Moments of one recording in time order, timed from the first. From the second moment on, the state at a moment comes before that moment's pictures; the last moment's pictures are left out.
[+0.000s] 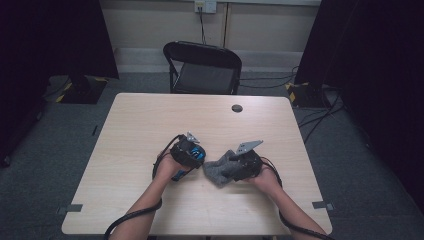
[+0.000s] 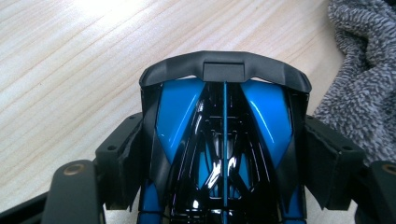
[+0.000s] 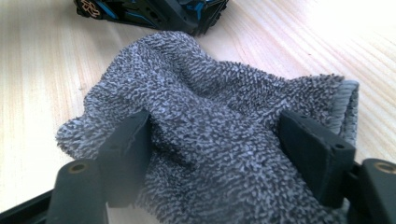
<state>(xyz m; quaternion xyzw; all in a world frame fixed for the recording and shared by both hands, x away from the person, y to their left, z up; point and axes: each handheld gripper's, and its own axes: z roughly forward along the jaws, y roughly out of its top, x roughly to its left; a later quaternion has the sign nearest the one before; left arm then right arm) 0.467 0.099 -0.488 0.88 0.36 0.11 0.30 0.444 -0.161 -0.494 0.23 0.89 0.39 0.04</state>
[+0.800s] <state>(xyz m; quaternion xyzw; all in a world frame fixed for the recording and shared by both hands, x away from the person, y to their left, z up) 0.457 0.115 -0.474 0.86 0.38 0.11 0.33 0.449 -0.160 -0.490 0.26 0.89 0.37 0.04</state>
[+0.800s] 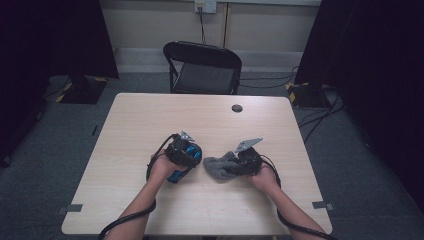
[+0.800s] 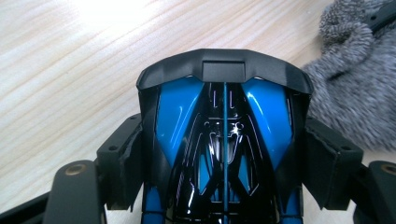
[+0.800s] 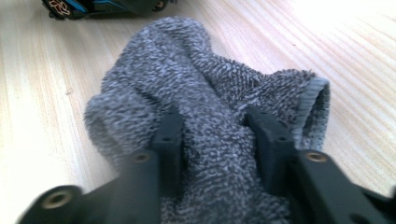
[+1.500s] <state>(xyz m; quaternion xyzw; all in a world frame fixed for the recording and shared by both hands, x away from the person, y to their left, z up) 0.439 0.109 -0.429 0.85 0.34 0.10 0.39 0.476 -0.179 -0.442 0.33 0.85 0.40 0.04</state>
